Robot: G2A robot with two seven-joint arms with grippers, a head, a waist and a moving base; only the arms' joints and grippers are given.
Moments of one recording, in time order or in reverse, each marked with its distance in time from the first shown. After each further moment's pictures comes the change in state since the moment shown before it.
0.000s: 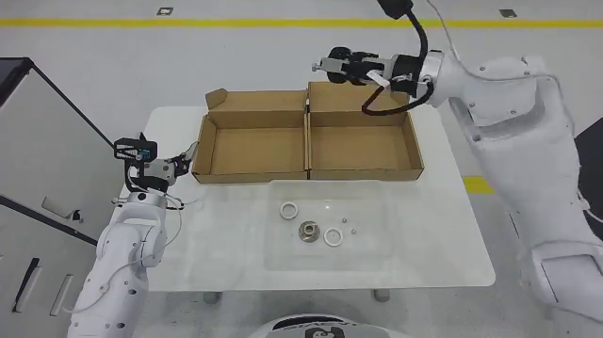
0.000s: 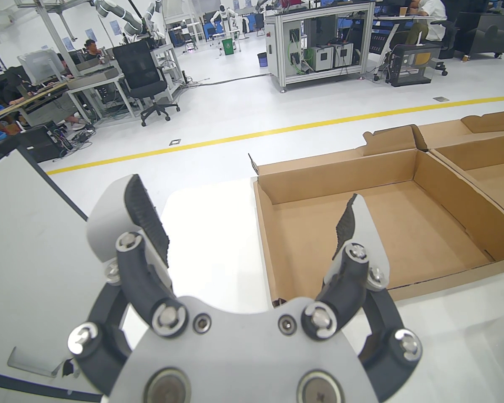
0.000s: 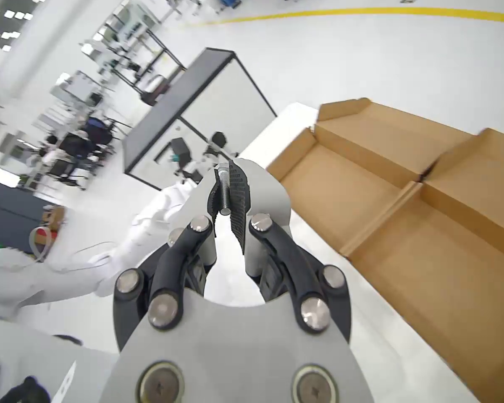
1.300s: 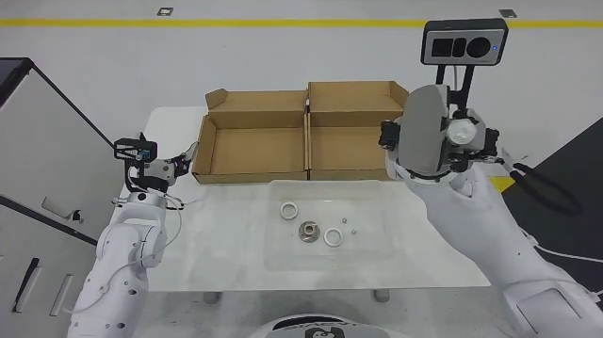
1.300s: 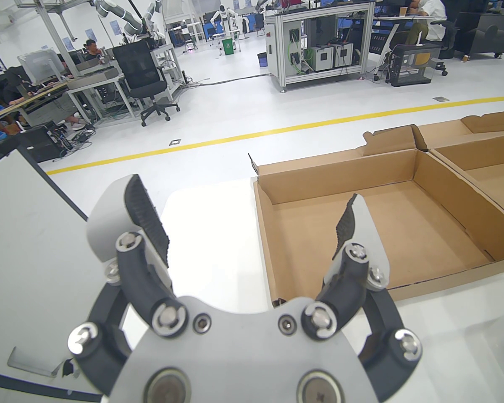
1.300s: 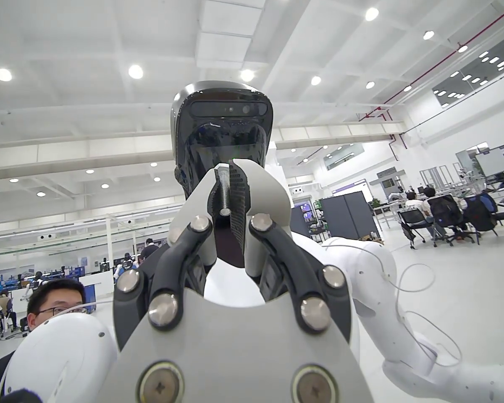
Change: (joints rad) left arm 0.000 0.000 0.000 0.000 0.000 0.000 0.000; right arm -0.240 -0.074 -0.138 -0.262 1.338 -0.807 -0.054
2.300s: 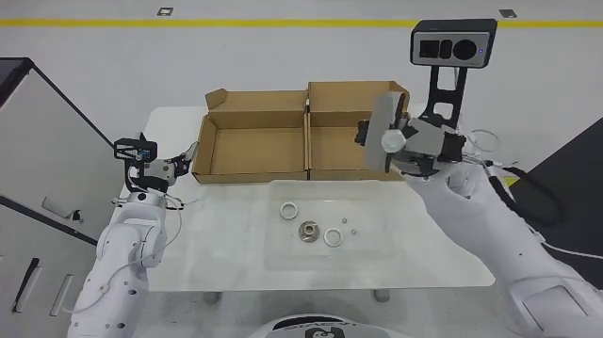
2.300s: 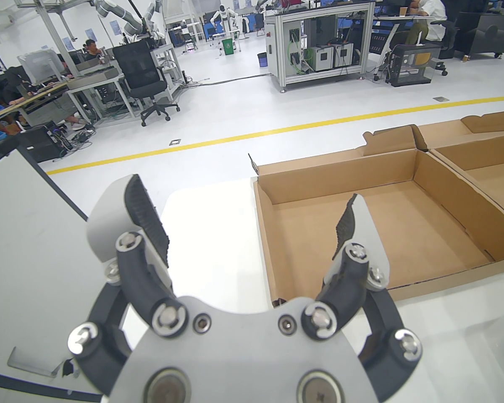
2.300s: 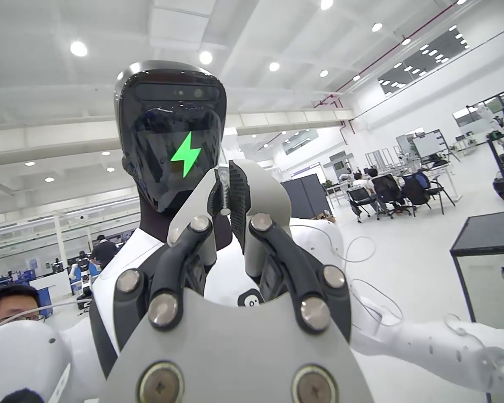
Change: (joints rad) left arm 0.000 0.000 0.000 0.000 0.000 0.000 0.000; right arm 0.018 0.024 -0.002 0.004 -0.152 0.003 -0.066
